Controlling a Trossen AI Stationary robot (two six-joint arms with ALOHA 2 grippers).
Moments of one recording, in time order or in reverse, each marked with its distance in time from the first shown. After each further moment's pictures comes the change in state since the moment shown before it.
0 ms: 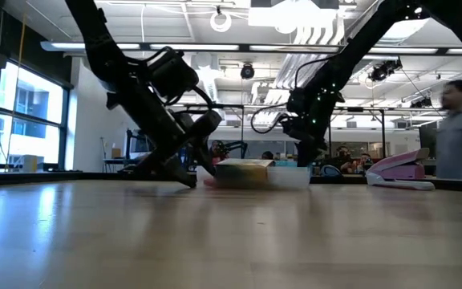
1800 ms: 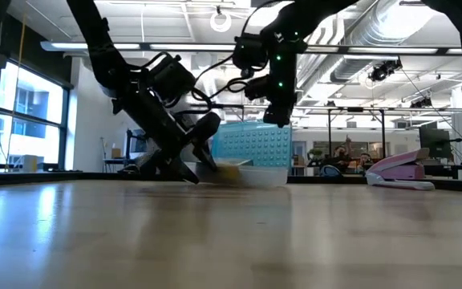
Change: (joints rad) left arm 0.083 0.014 -0.003 0.111 -0.035 0.098; right arm 0.518 -0.003 0.261 -0.299 0.925 0.095
